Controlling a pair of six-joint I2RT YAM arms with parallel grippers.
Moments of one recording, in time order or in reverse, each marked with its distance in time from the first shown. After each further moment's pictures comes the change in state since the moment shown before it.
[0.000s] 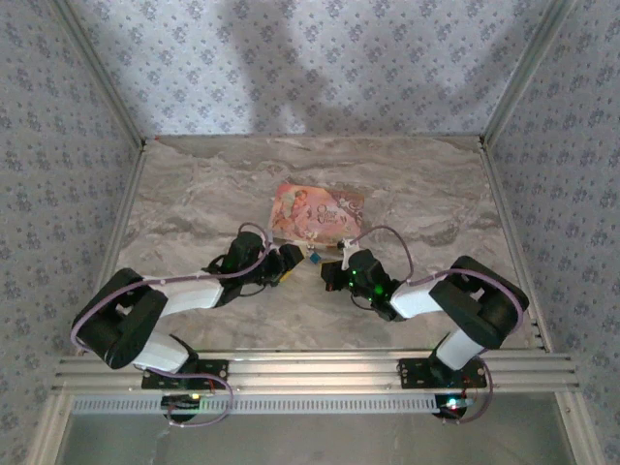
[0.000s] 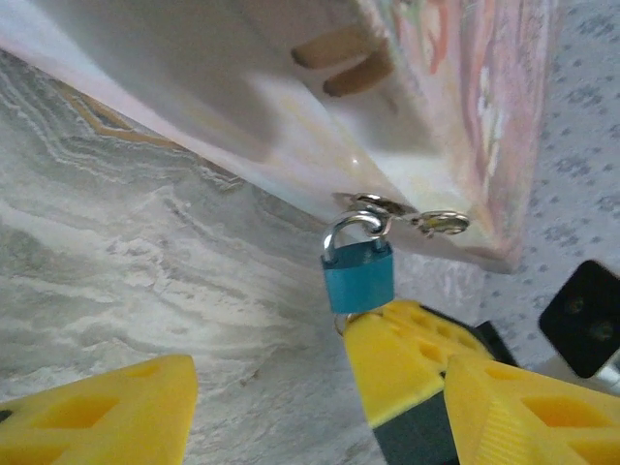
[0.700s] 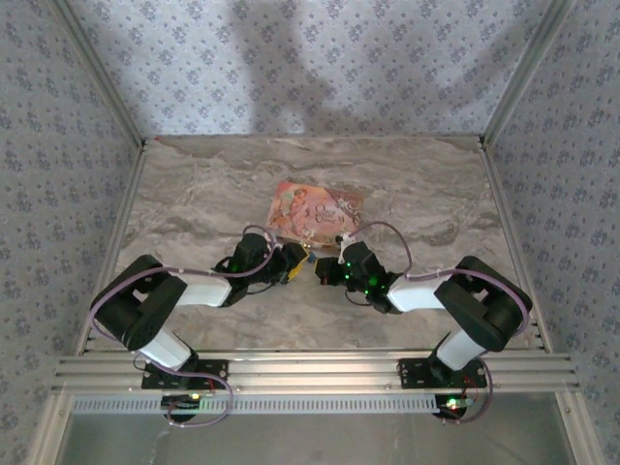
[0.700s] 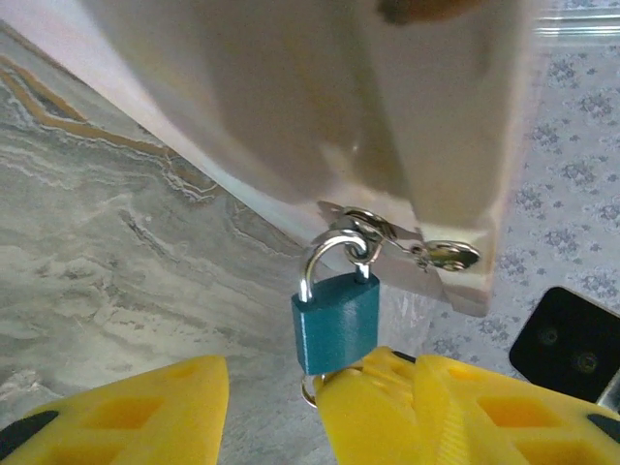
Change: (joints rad) left arm -0.021 0.134 -0.001 0.191 -0.003 -0.170; right arm -0.001 -0.017 0.086 -0.145 -0.069 0.180
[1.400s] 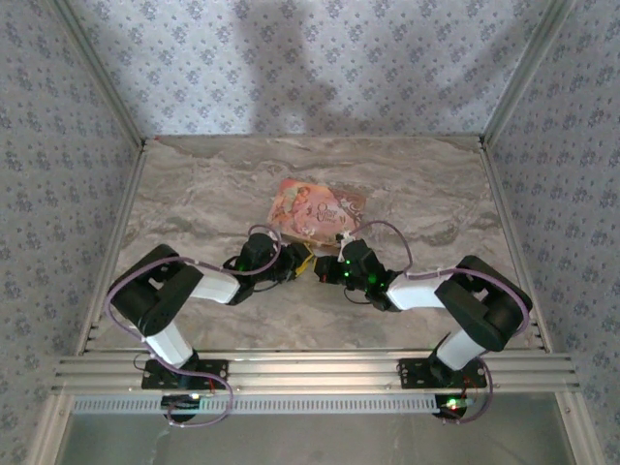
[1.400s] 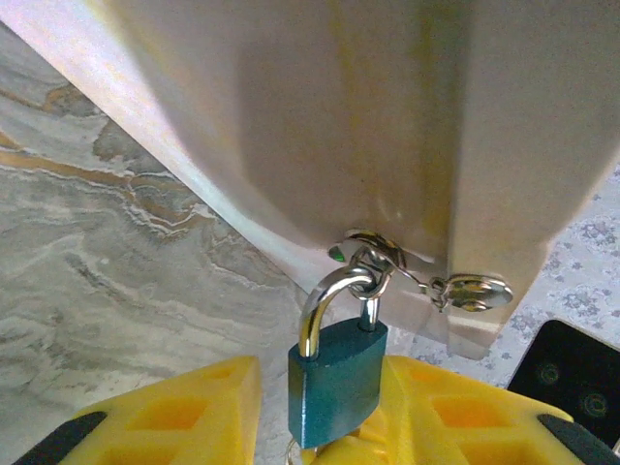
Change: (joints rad) left arm -0.018 0.112 0.034 0.122 -0.027 -0.060; right arm -0.006 0.000 0.017 -0.021 -0.022 0.058
